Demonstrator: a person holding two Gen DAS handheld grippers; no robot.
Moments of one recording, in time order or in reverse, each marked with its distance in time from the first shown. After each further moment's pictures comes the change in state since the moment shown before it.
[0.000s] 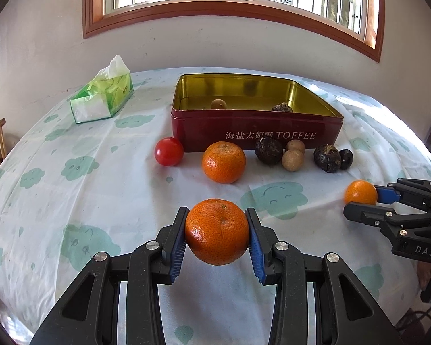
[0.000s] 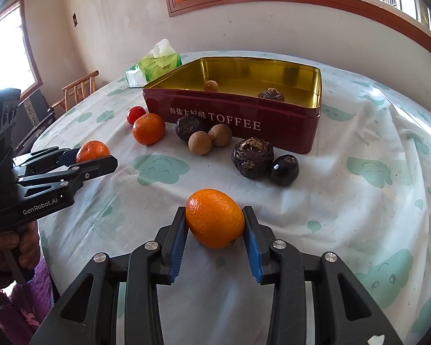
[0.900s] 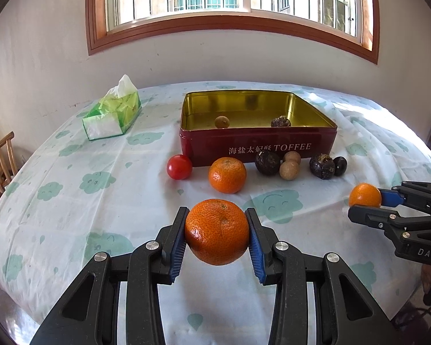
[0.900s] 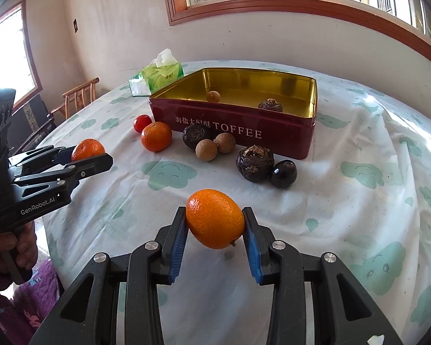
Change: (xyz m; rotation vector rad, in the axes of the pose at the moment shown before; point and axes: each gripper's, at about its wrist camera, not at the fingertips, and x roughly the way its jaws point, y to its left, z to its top) left arm -0.029 -0.003 0.005 0.033 -0.061 0.039; right arm -0.023 0.011 -0.005 0.014 -0.057 -0.009
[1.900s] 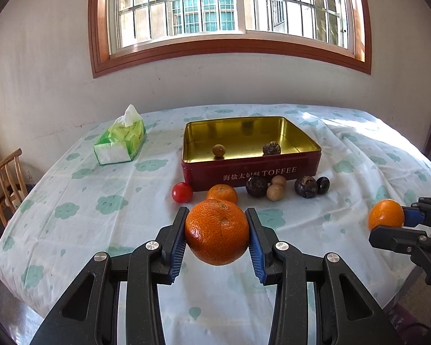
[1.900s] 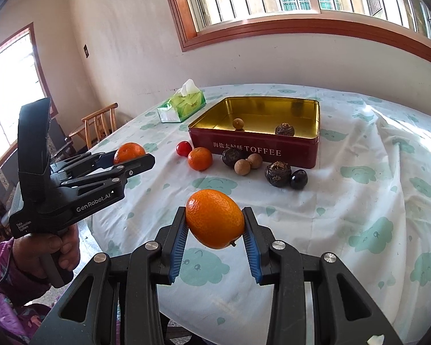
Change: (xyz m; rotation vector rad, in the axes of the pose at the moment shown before) left arm -0.043 -0.011 0.012 0.026 -0.092 0.022; right arm -0.068 0.028 -0.005 0.053 -0.094 0.081
